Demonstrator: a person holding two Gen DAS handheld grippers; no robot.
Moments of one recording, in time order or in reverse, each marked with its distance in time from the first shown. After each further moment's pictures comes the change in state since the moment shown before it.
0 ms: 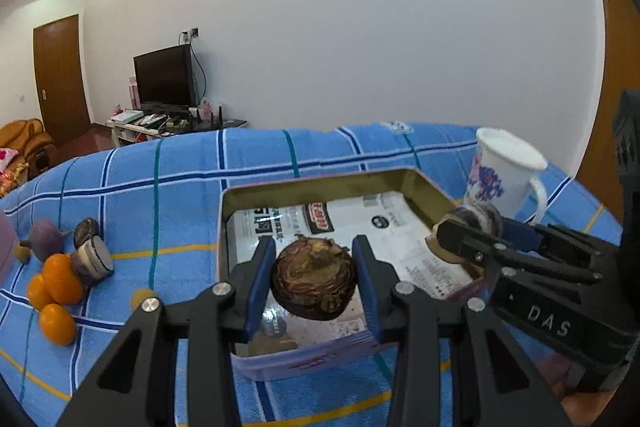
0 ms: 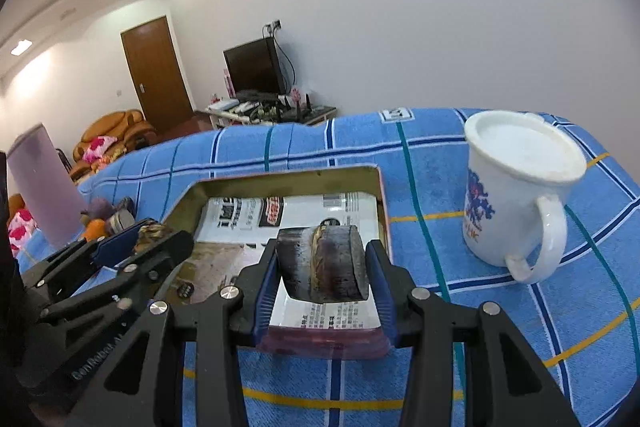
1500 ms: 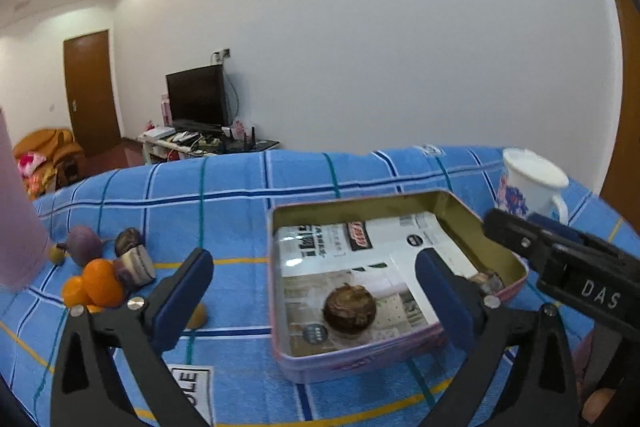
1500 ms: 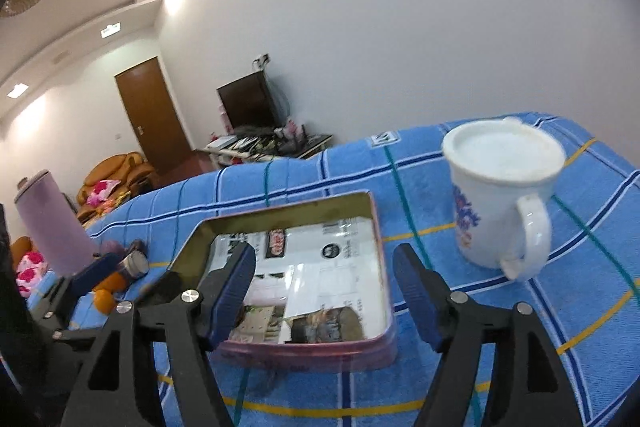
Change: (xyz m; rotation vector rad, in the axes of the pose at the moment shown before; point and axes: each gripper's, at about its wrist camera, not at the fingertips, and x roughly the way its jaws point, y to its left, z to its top) left arm -0.024 0.020 0.003 -0.063 -0.096 0.103; right arm -0.026 -0.014 0.003 0.112 -0.129 0.001
